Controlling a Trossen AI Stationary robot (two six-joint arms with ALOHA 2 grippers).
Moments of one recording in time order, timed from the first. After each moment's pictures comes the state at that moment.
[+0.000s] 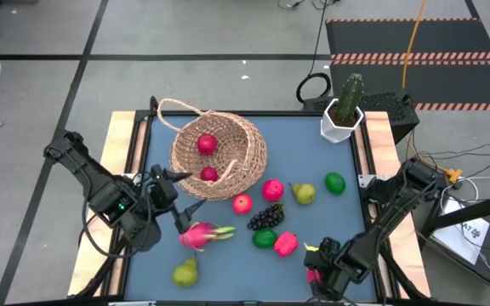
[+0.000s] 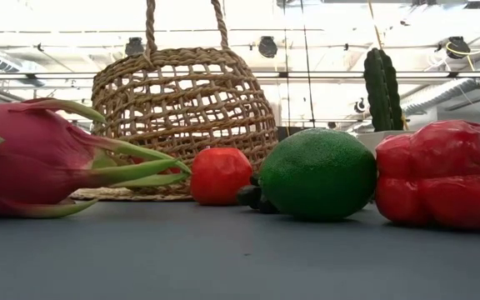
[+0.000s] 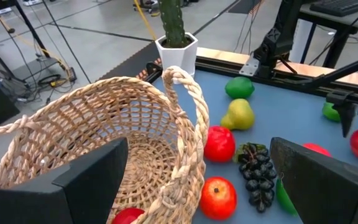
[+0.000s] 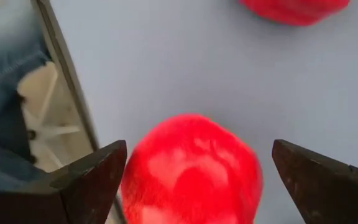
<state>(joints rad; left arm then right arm) -0.71 1.32 1.39 -0.97 -1.08 -0.78 0.89 1.71 1.12 -0.69 0.13 1.26</state>
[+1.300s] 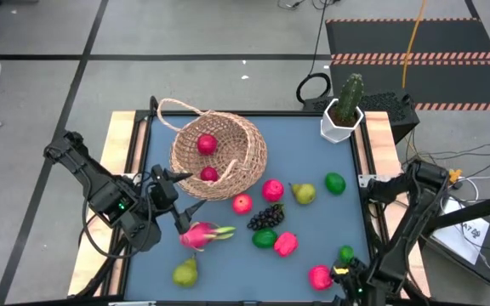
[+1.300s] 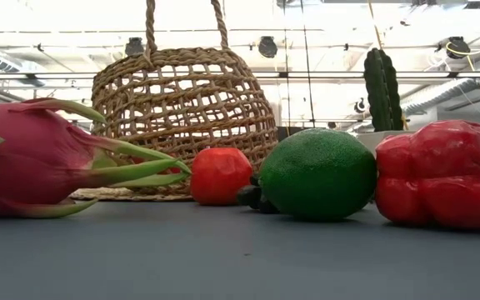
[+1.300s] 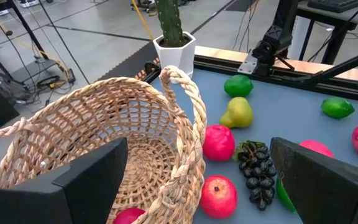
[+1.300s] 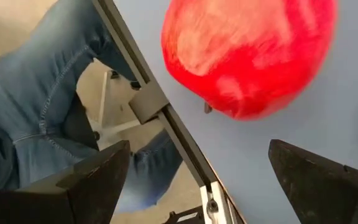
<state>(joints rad) -0.71 1.32 1.39 -0.97 -1.07 -0.76 1.16 1.68 1.06 -0.55 0.18 1.75</state>
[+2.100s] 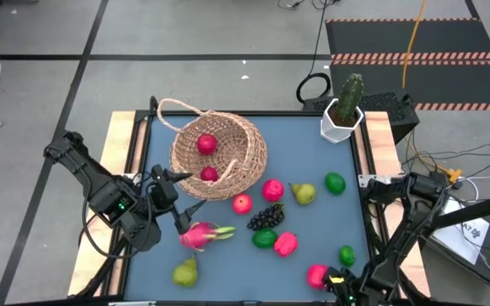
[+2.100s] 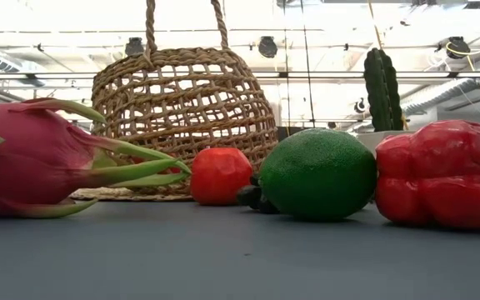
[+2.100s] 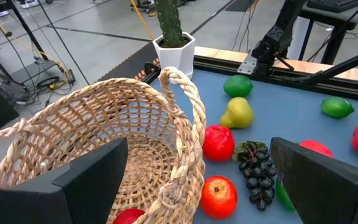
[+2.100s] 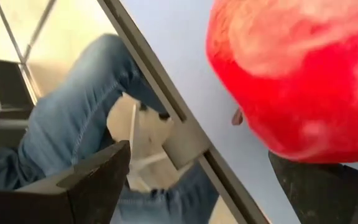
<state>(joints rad) -0.71 1.32 1.39 -0.96 -1.07 -0.75 1.16 1.81 1.06 -0.34 0.35 1.82</state>
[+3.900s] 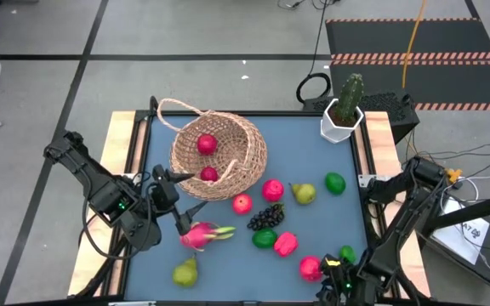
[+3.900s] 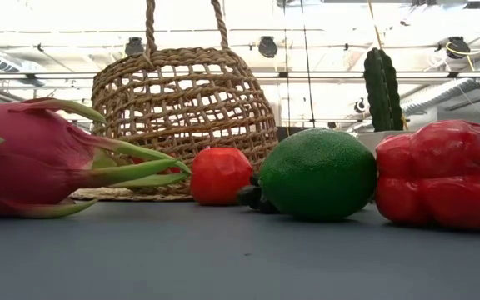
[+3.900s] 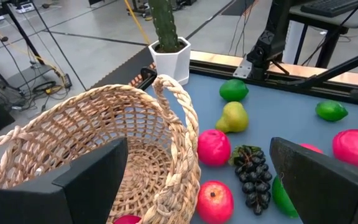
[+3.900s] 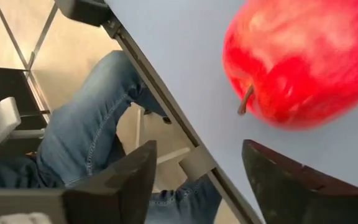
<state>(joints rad) -0.70 1.32 1.39 -0.91 -1.07 -0.70 1.06 1.65 1.08 -0.48 0.28 1.76</state>
